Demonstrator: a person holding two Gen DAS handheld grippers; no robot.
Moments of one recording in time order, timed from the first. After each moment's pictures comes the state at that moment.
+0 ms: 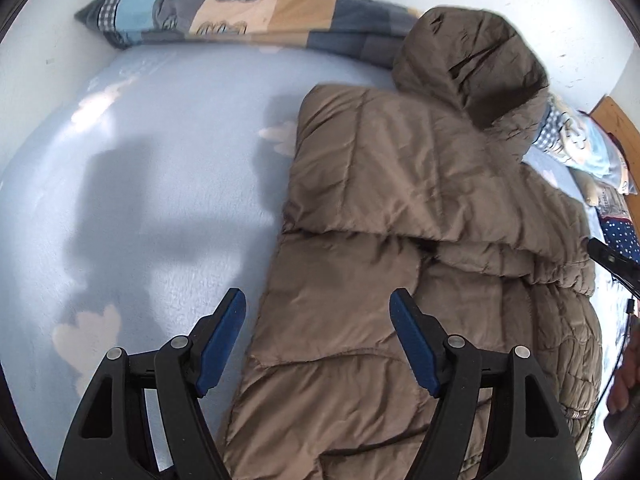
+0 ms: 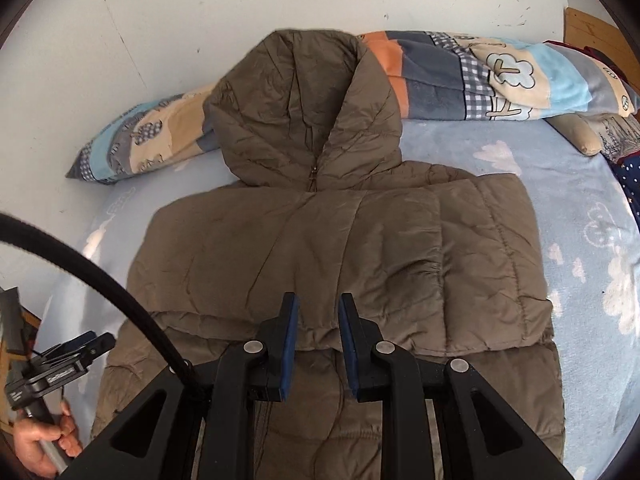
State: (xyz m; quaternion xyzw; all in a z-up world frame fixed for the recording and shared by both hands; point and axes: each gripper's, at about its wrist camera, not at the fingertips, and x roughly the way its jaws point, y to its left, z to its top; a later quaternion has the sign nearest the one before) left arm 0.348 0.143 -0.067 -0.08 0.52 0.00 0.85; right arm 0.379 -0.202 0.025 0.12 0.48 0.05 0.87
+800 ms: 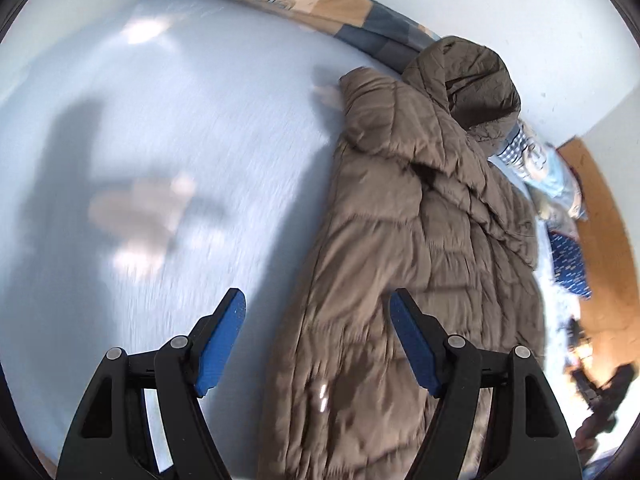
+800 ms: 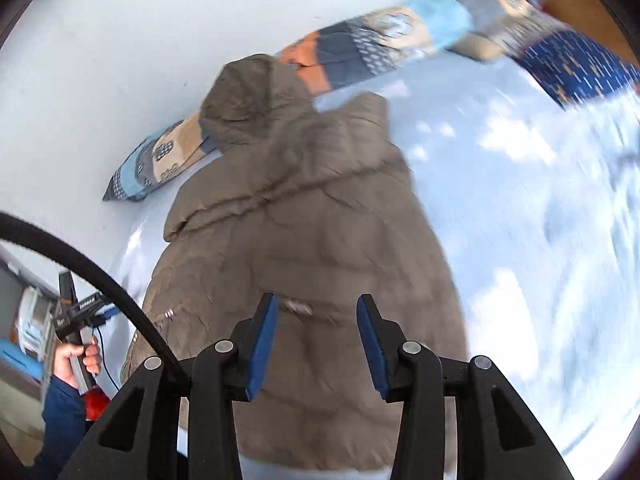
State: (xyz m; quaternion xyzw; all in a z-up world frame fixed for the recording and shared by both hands) left arm 0.199 0.239 -0.060 -0.22 0.53 -0.06 0.82; right arm 0.109 -0.345 0.060 0.26 0.47 0.05 0.84
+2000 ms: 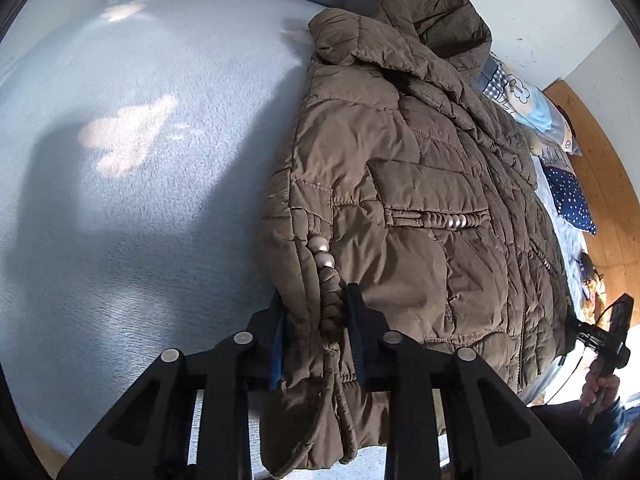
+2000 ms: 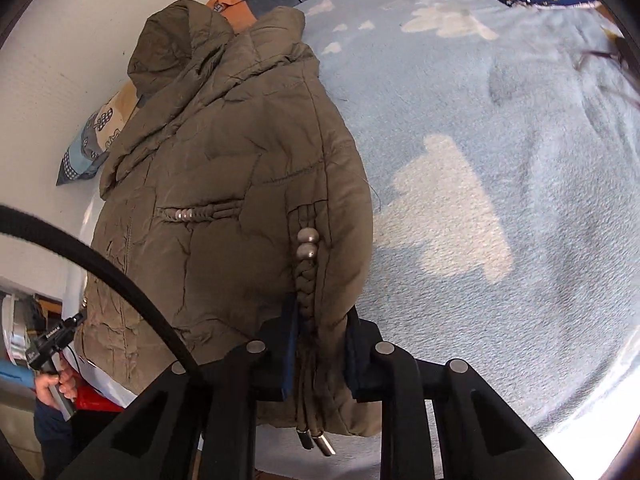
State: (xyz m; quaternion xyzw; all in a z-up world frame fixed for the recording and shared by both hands) left arm 0.134 0.198 -0.080 -0.14 0.54 -0.11 0.82; right arm 0.086 -0.358 -0.019 0.25 0.56 0.00 0.79
